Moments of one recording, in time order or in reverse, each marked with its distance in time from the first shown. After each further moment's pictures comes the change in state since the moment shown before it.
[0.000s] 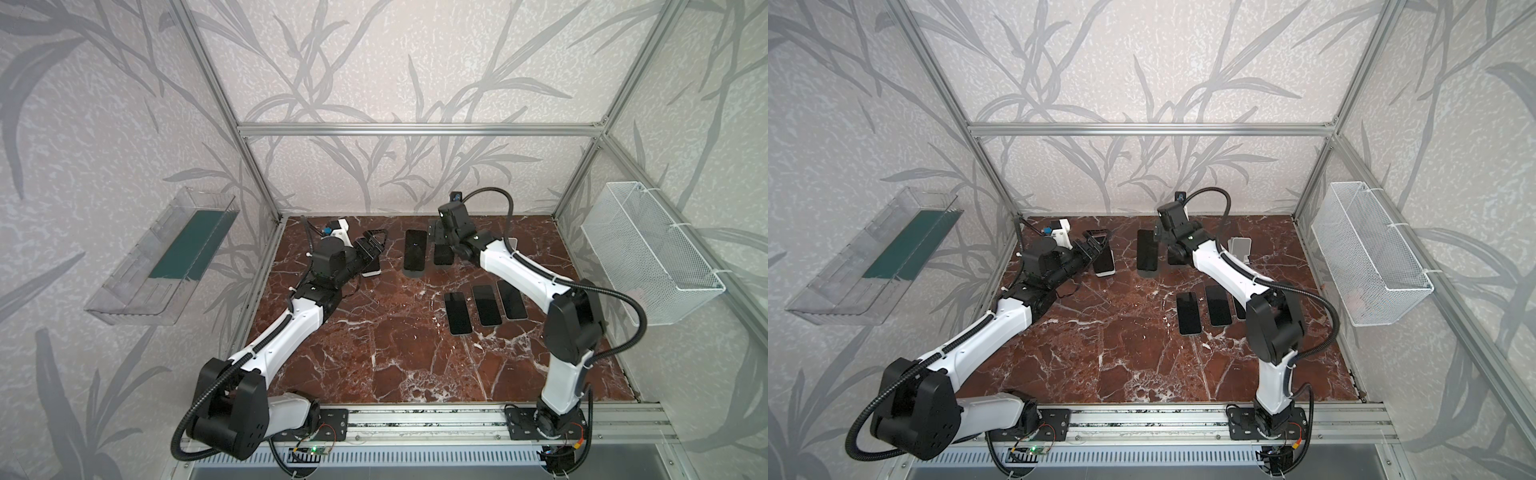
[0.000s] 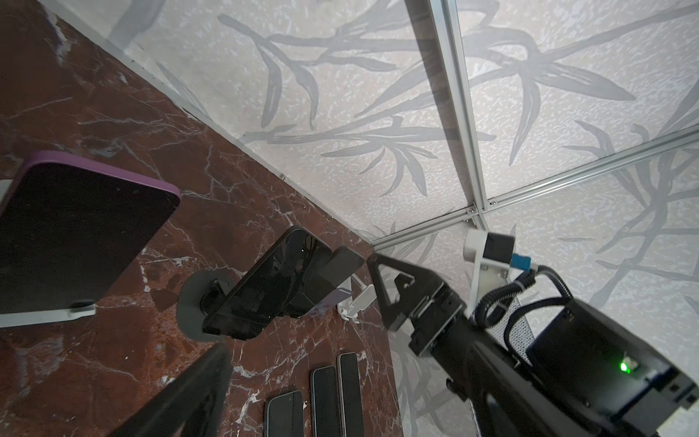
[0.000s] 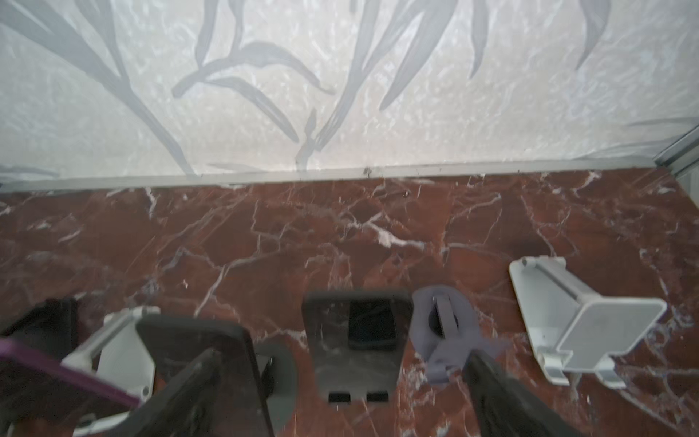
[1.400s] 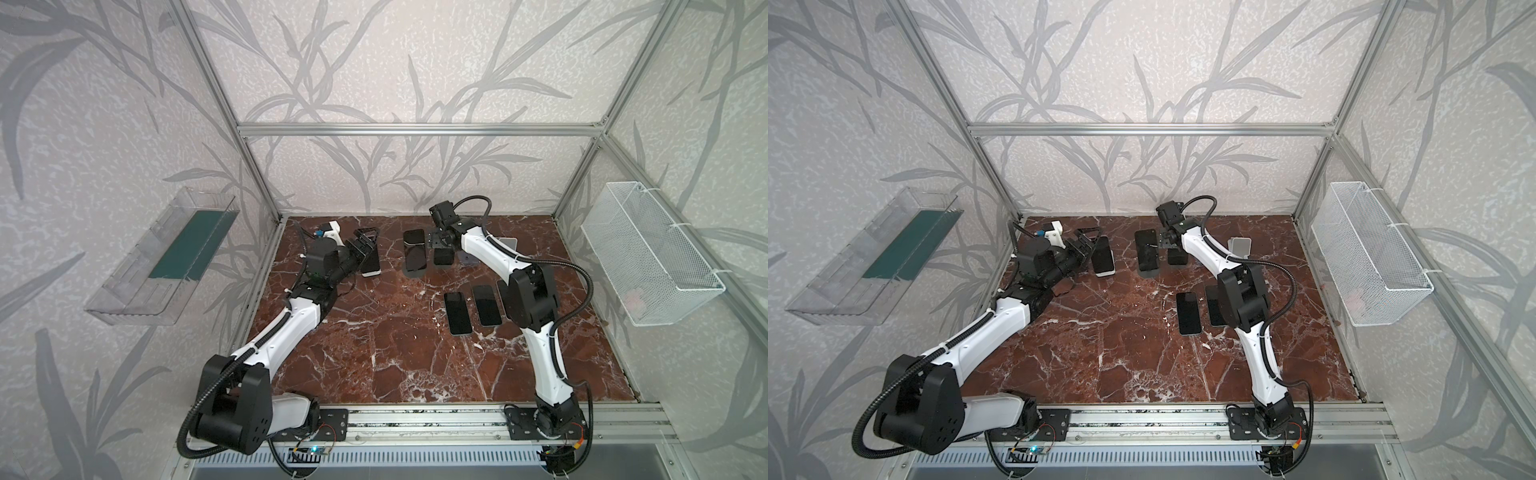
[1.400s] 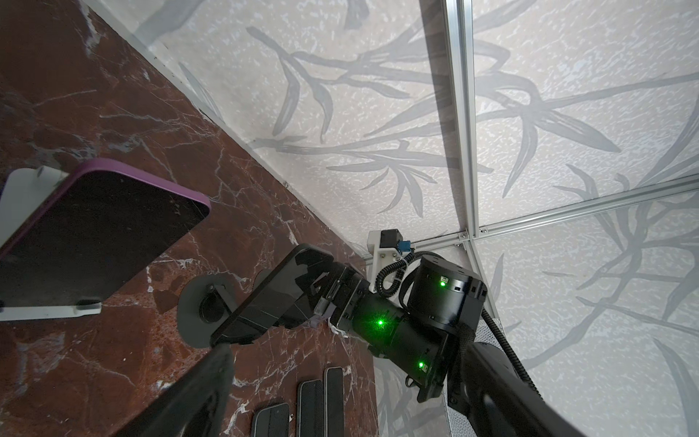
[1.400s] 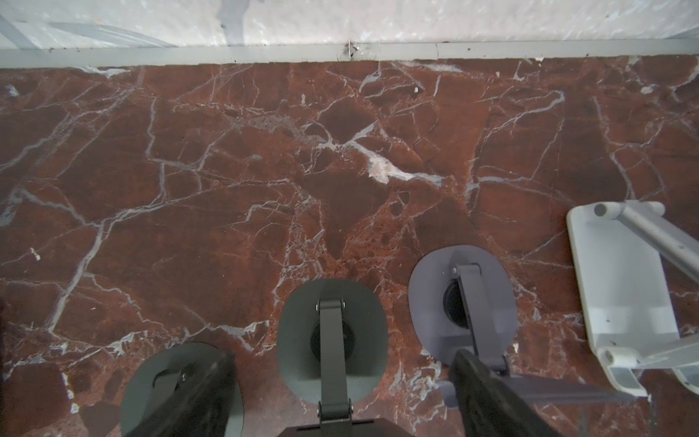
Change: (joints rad) left arm 0.066 0.020 -0.023 0.064 0.053 -0.108; right arm -0.070 0.319 0.258 -0.266 -0.106 0.064
